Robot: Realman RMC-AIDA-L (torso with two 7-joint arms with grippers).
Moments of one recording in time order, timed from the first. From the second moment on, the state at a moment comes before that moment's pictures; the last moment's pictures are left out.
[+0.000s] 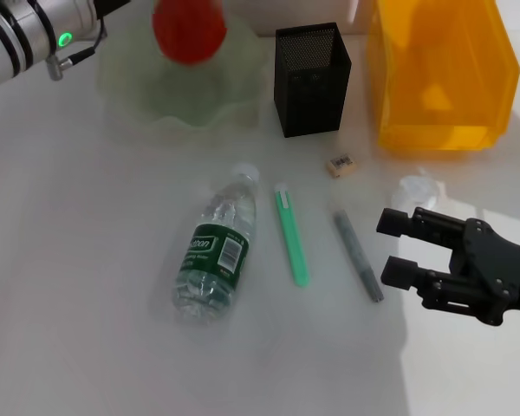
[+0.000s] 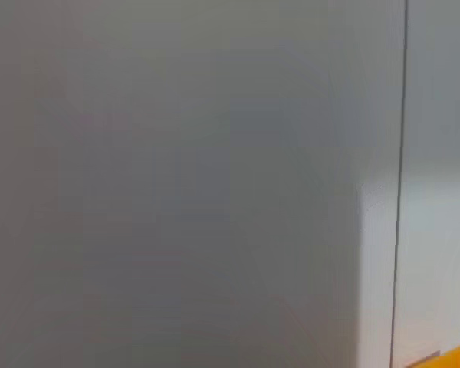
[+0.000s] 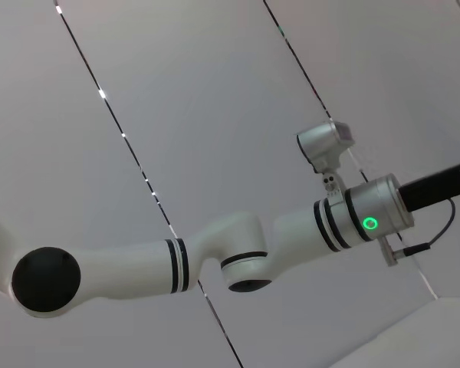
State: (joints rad) left arm -0.74 -2.08 0.98 0.58 1.39 0.83 -1.21; right arm 0.35 2.08 -0.70 -0.43 -1.77 -1.95 1.27
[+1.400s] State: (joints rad) left arm -0.48 -1.93 0.99 0.68 1.81 1.62 -1.39; right arm 0.63 1.99 -0.85 -1.51 -2.53 -2.00 2.36
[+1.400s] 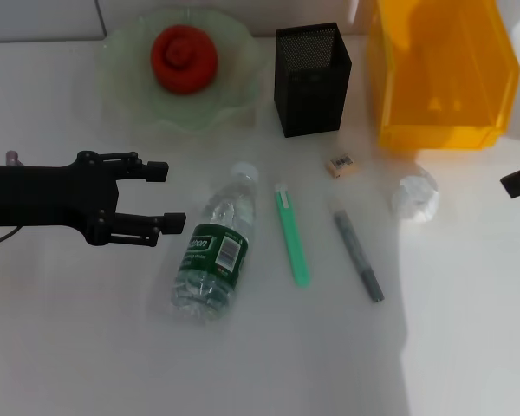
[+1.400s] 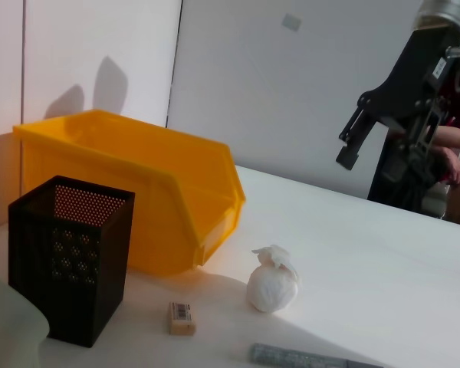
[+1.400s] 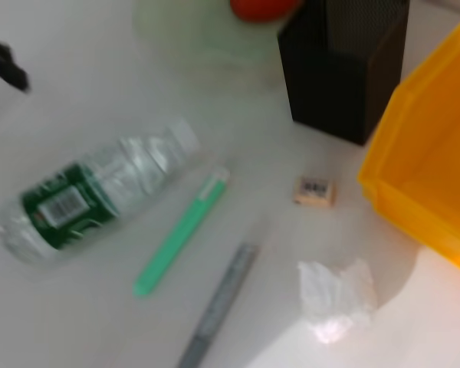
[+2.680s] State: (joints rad) left arm -0.49 -1.94 0.99 0.68 1.82 1.58 -1.39; right arm 0.80 2.08 -1.13 -1.01 -2.74 -1.49 2.40
